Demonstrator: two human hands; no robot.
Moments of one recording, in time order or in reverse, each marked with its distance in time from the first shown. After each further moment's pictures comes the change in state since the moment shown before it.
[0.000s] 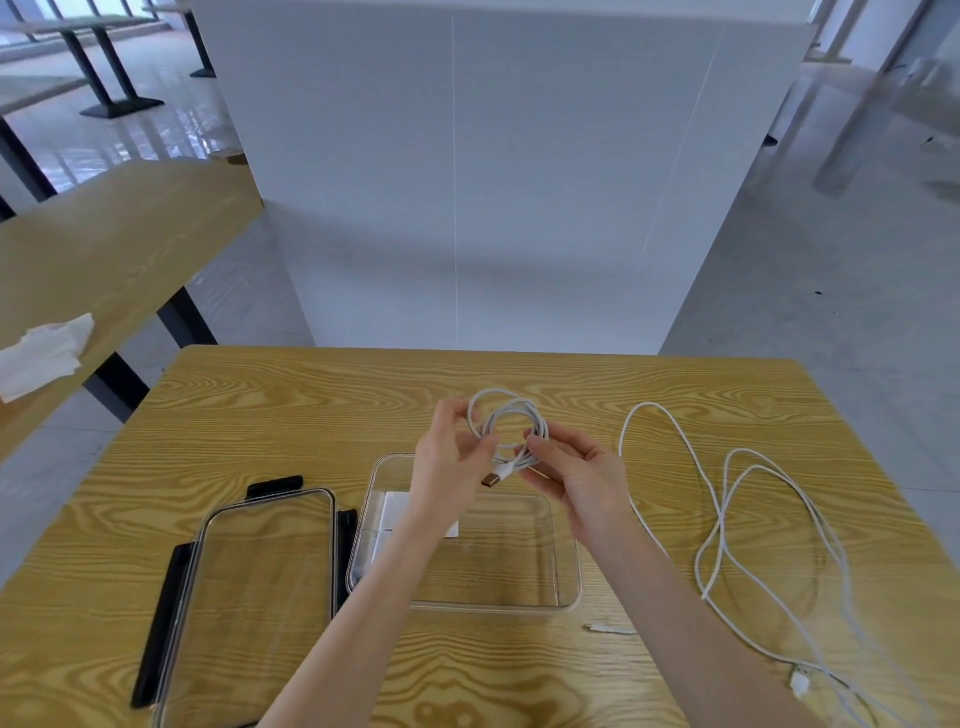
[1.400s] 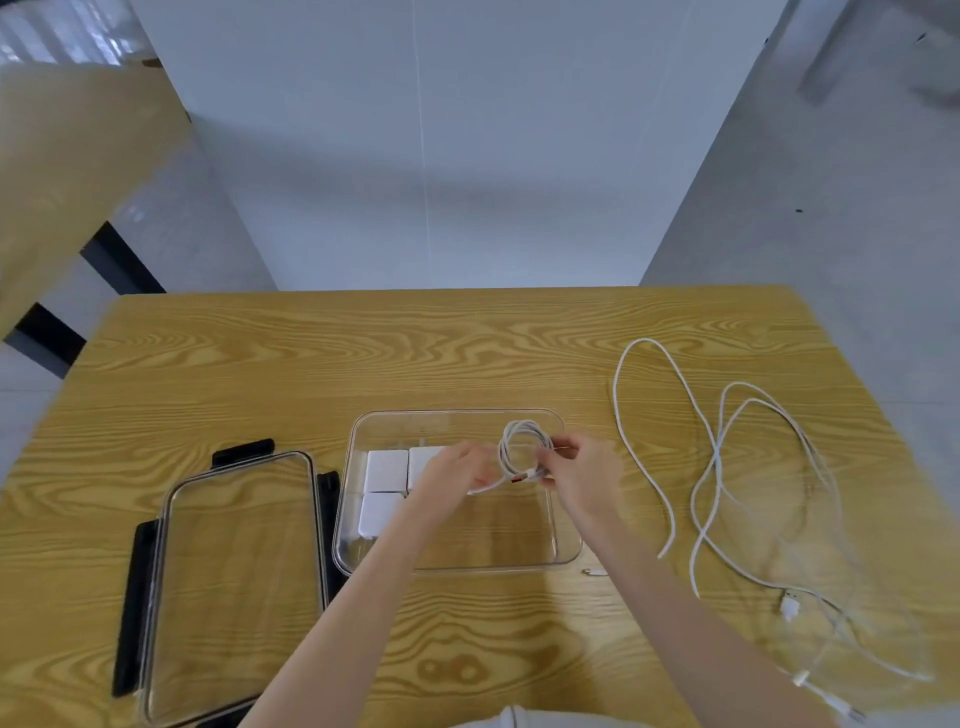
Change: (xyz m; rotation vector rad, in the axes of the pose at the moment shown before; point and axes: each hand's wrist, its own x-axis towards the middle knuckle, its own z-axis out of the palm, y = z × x) left_hand 0.007 -0.089 0.023 0.025 -0.422 -0.543; right_hand 0.027 0.061 -0.032 -0.750 0.336 0.000
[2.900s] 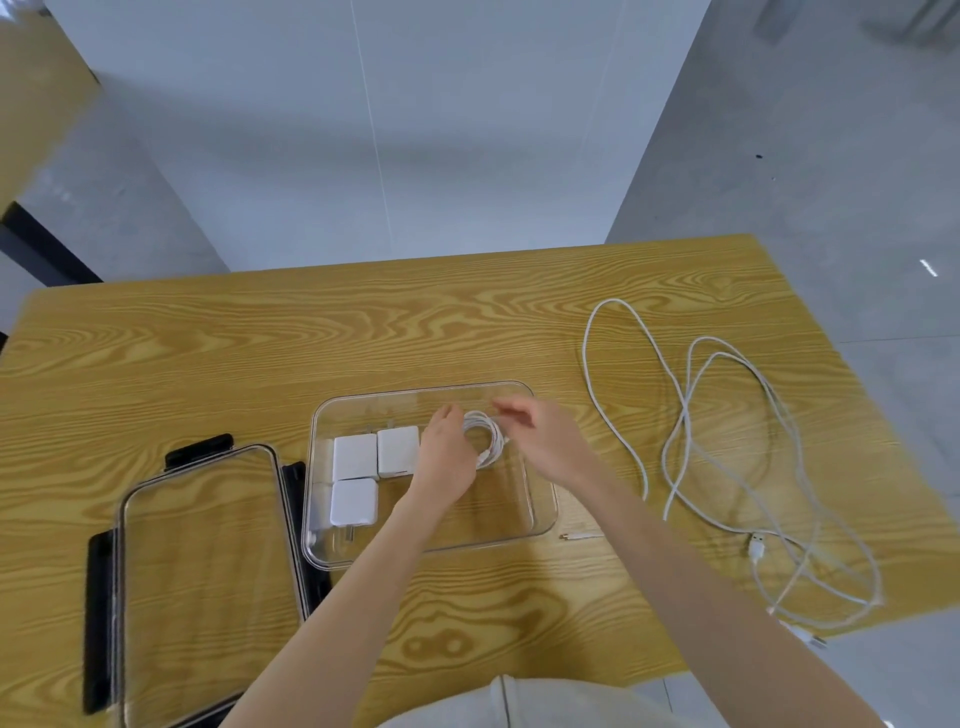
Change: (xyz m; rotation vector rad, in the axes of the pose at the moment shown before) left_hand 0.014 0.007 0.030 0.542 0.155 0.139; right_hand -0.001 -0.018 -0.014 -0.318 -0.356 -0.213
